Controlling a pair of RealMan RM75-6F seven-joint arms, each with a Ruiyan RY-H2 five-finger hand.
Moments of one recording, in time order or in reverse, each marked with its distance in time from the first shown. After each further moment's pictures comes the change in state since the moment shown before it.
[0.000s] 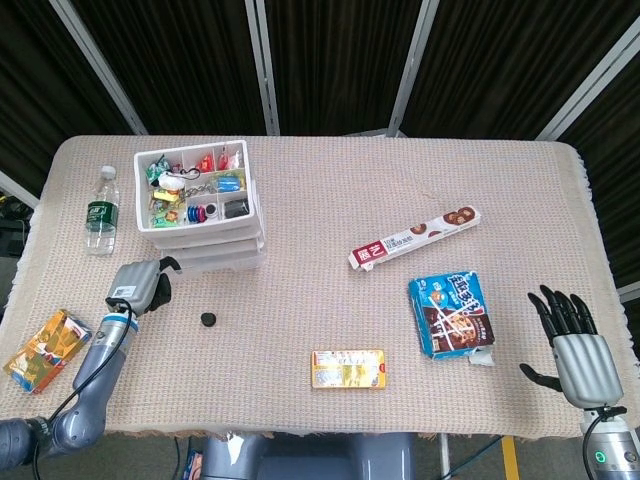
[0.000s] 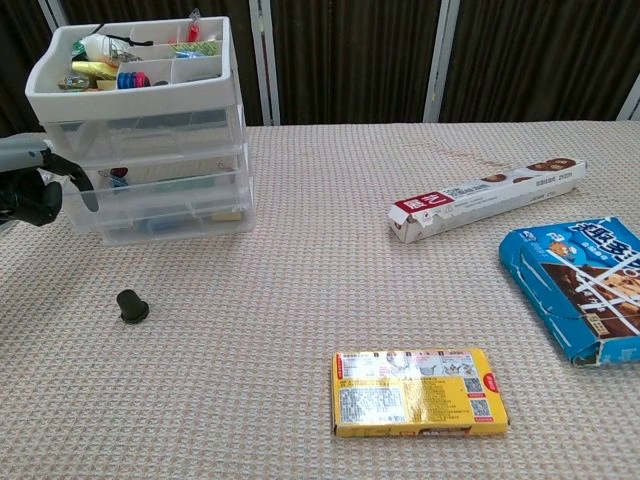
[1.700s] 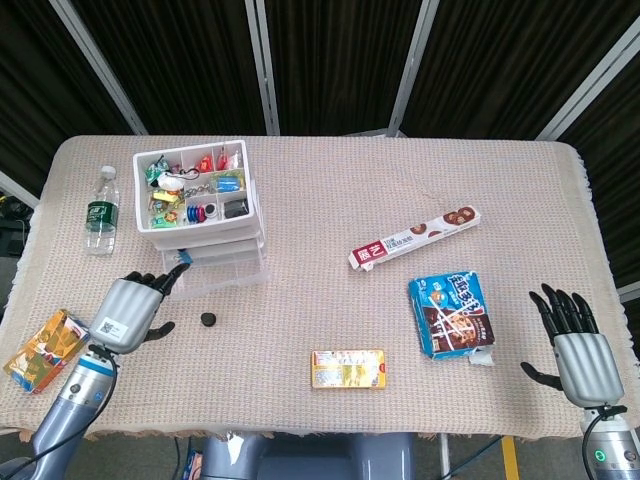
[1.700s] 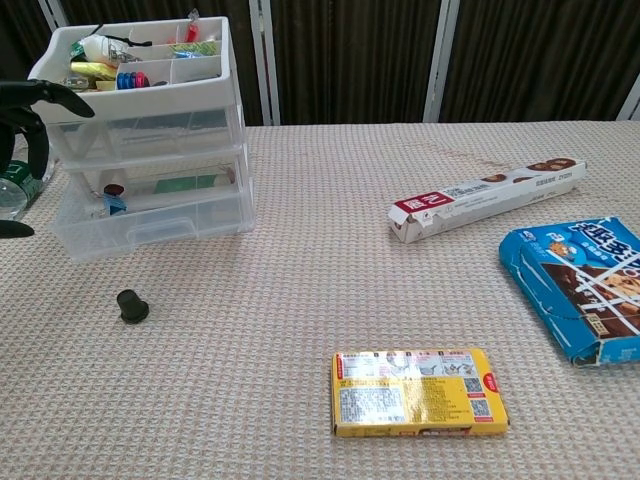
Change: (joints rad) left arm 0.145 0.101 0.223 -0.109 0.739 0.299 0.071; right arm 0.000 -0.005 0.005 0.002 0.006 0.002 -0.010
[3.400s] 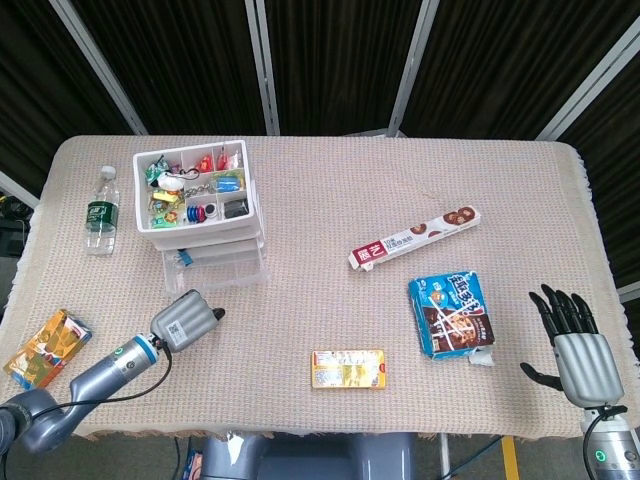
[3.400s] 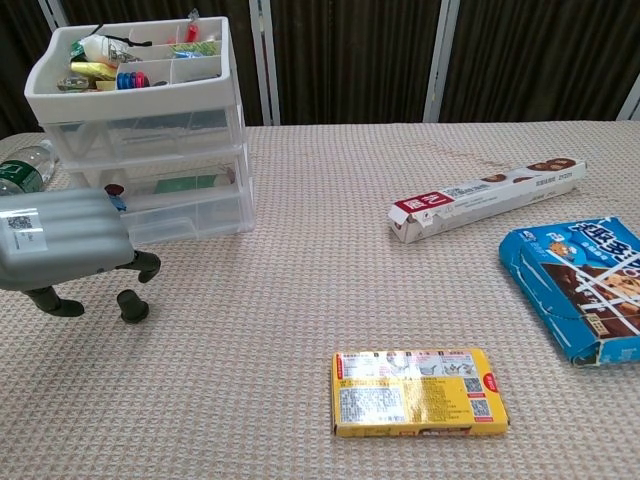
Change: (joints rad) left arm -0.201 -0.120 0.028 0.429 0.218 -0.477 0.156; right arm 0.001 0.004 0.000 -0.004 0.003 -0.006 0.012
